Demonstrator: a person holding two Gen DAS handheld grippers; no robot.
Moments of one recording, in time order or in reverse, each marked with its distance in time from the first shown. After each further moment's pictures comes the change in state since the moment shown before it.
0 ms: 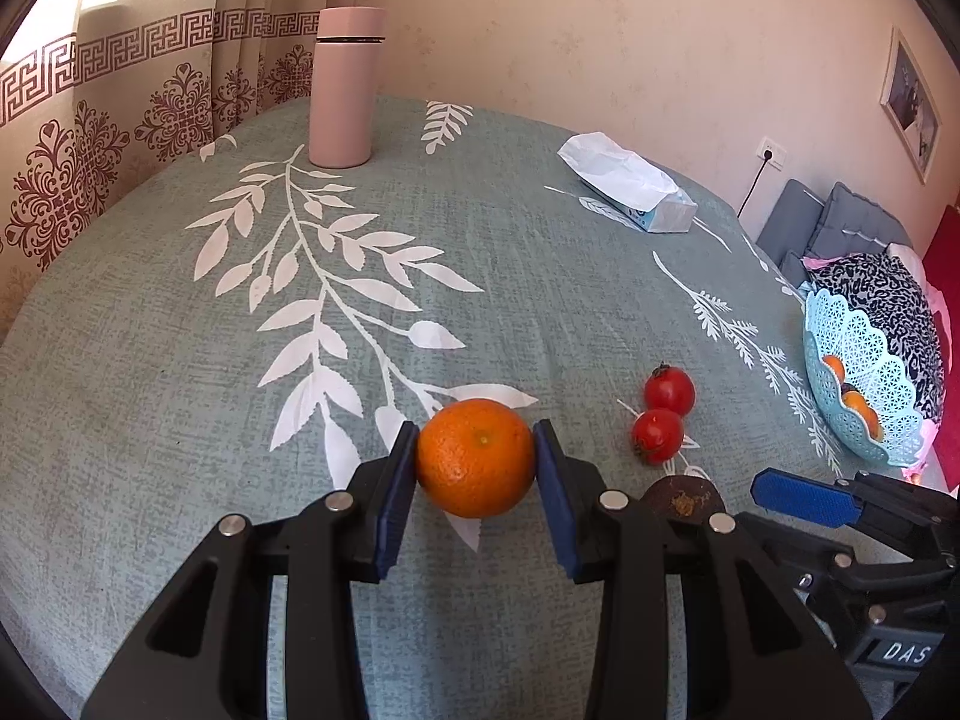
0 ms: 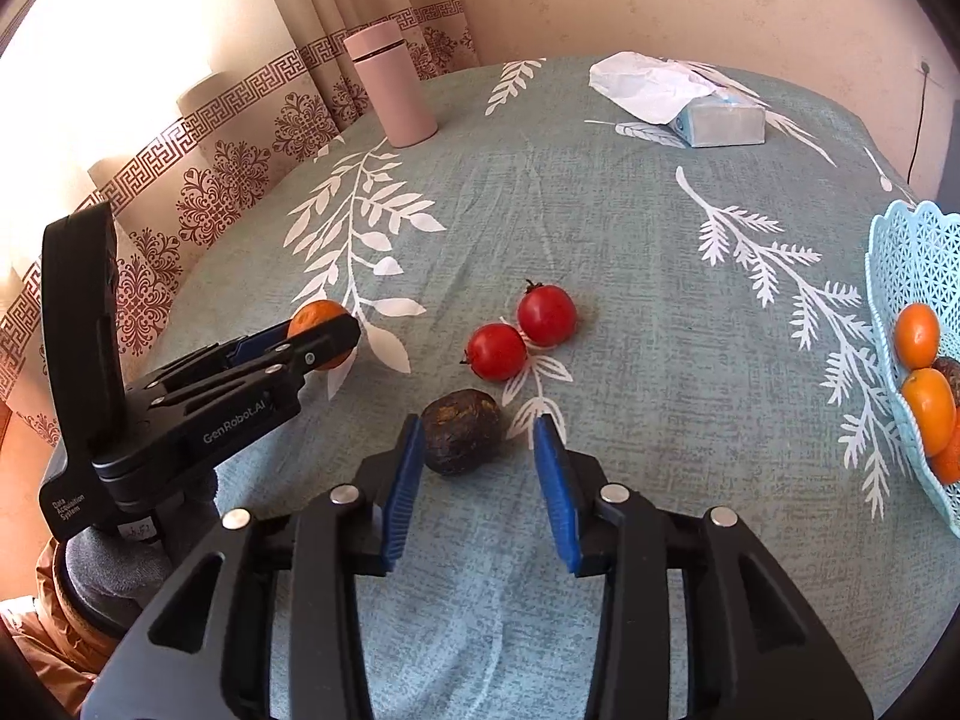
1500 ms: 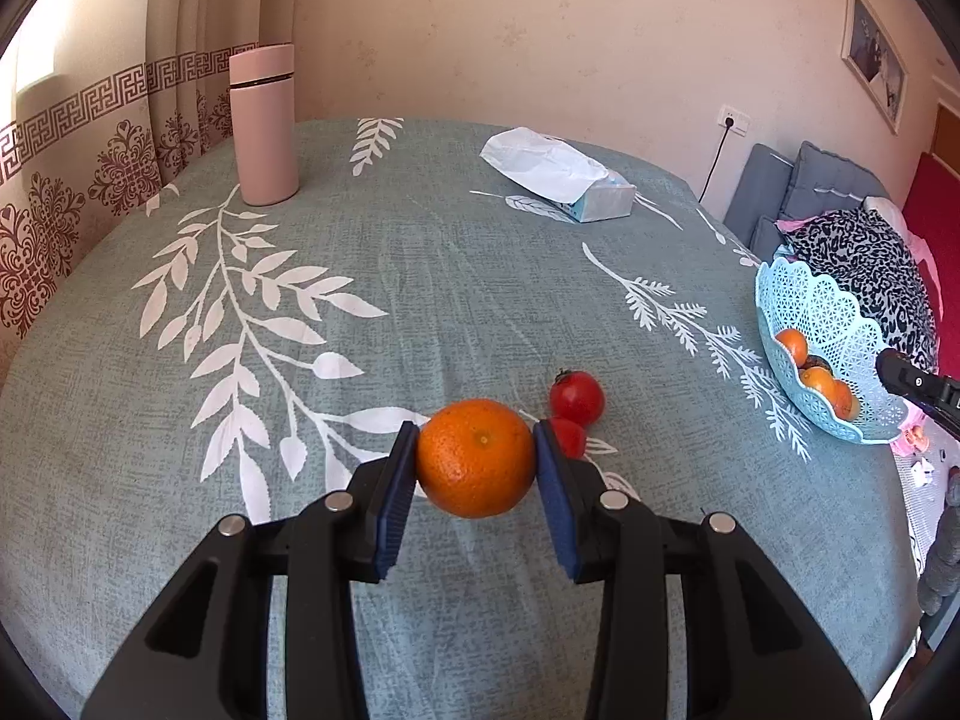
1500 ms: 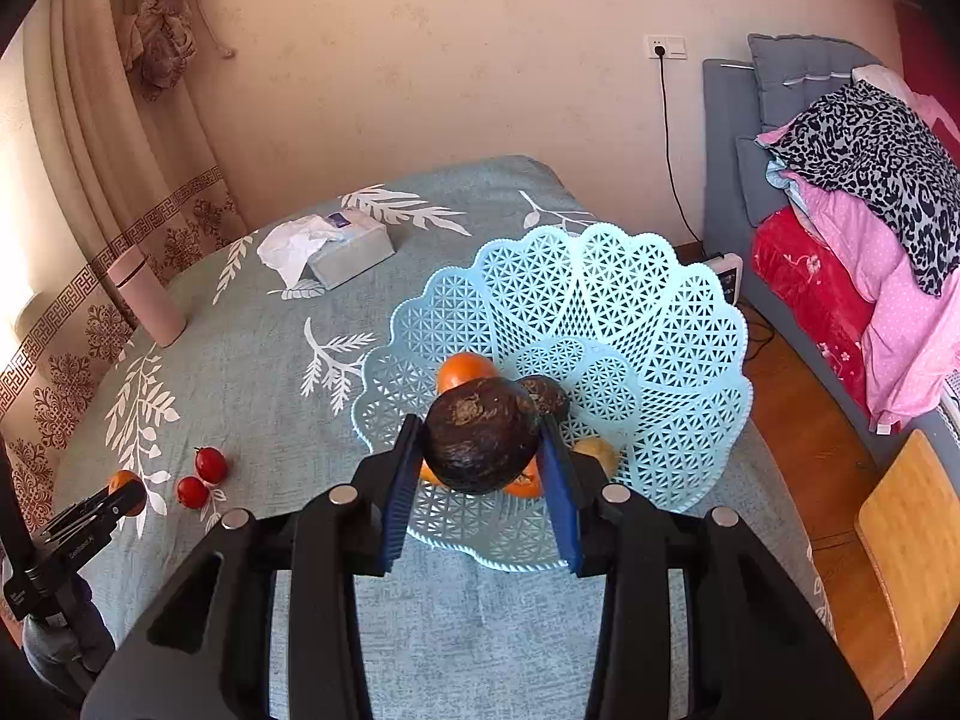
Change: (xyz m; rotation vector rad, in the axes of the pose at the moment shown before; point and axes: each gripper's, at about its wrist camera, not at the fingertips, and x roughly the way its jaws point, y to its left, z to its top) left arm -0.006 -0.058 0.011 0.126 0.006 -0.025; right arm -0.138 -0.172 -0.036 0.398 -0.301 -0.387
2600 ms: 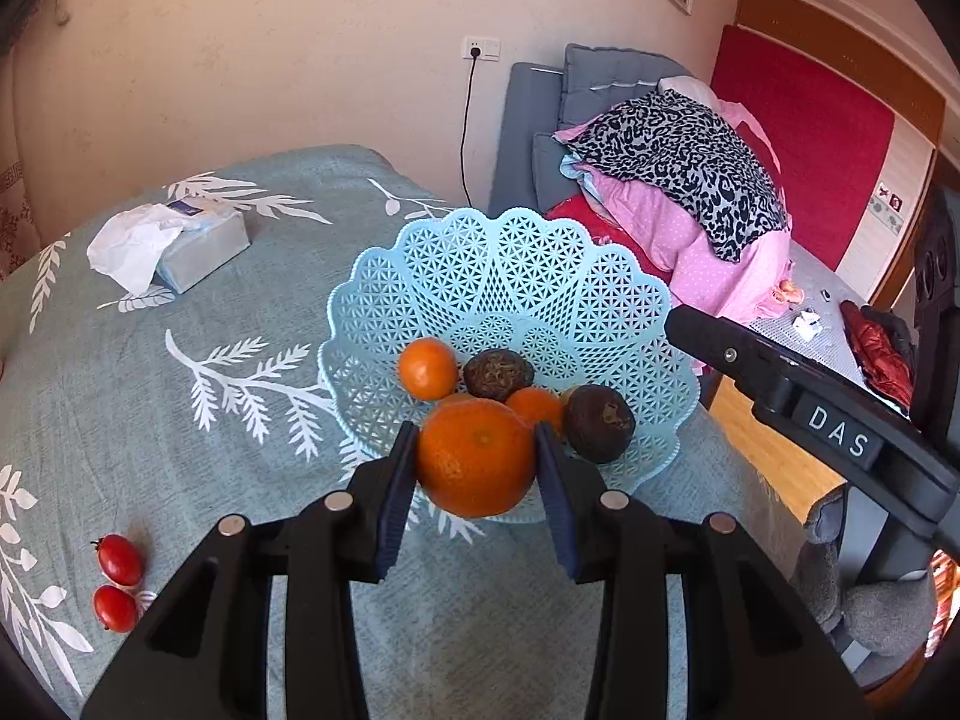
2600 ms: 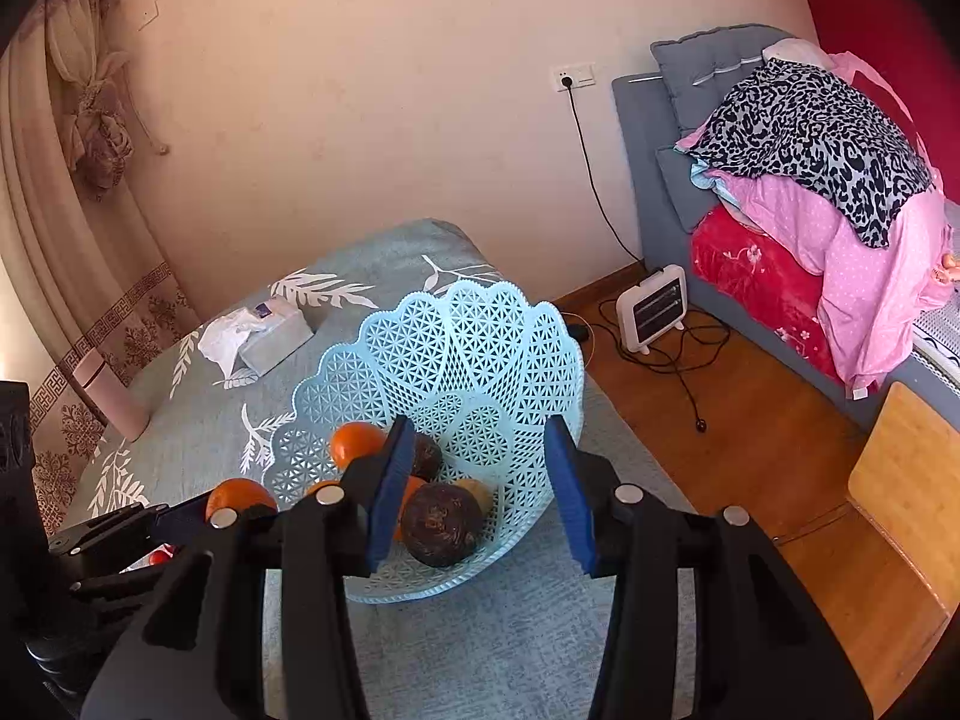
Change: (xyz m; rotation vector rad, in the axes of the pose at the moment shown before) left arm 0.036 -0.234 0.028 0.379 0.084 -0.388; right arm -0.026 -0.063 -0.003 0.165 -0.151 -0.077
